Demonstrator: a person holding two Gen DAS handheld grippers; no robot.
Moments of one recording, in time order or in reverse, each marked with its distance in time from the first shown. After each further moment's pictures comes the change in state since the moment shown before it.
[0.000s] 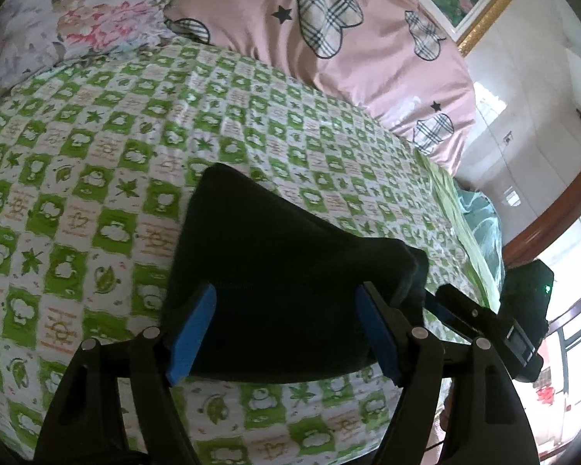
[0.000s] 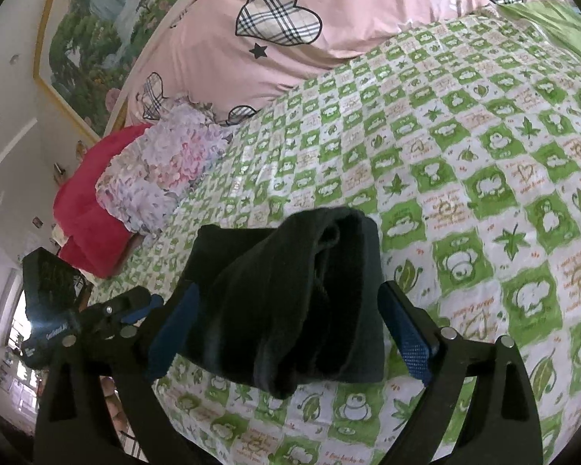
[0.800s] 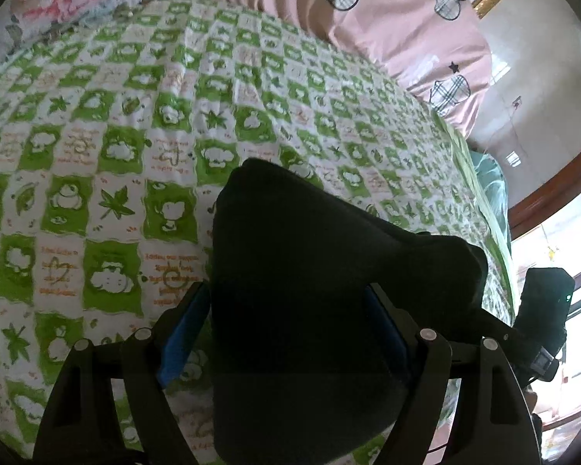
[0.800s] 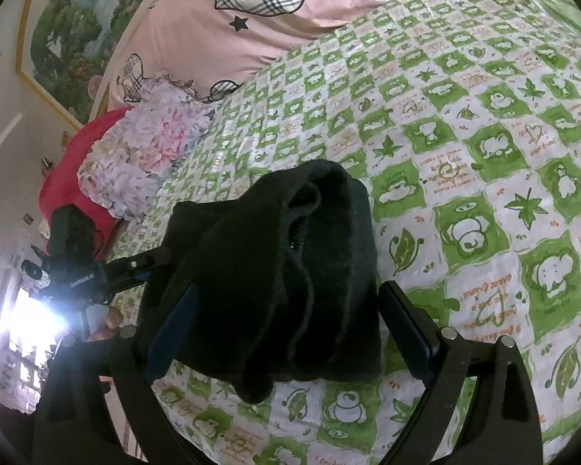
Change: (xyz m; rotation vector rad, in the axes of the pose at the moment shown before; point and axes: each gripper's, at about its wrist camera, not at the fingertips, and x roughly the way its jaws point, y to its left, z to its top) left arm 0.071 0.038 0.039 0.046 0.196 -0.014; right arm 0.028 -0.012 -0.008 0.031 0.084 -0.033
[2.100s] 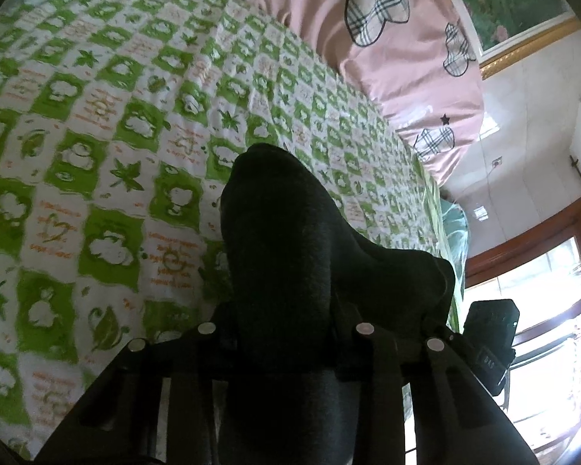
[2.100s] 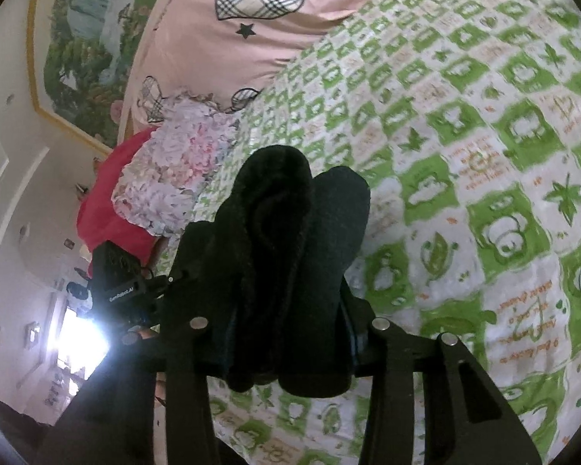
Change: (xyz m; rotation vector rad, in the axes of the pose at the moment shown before) left arm -0.029 0.030 -0.011 -0.196 -0.081 -0.161; right arm 0.006 -0.006 0.011 0.100 0.004 0.186
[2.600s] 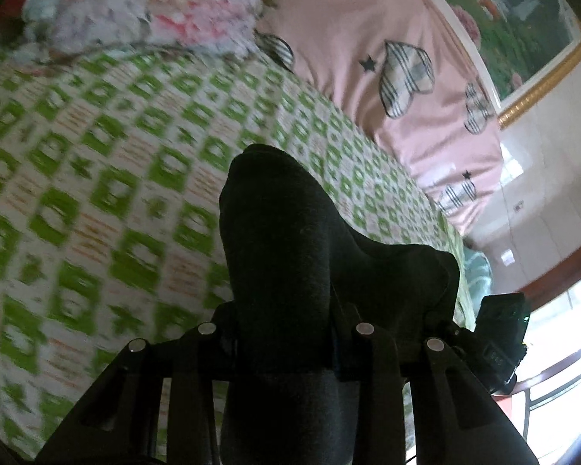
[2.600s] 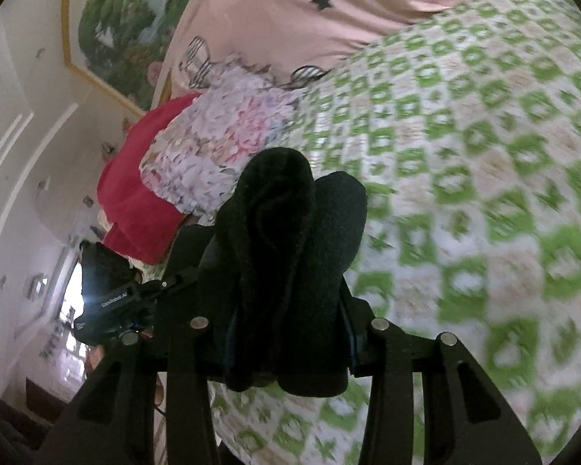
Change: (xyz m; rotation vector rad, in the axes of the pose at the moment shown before) left arm -0.090 0.036 0.010 -0.049 -0.195 0.126; right arm 0.069 0.068 0.028 -0.164 0.084 0.089
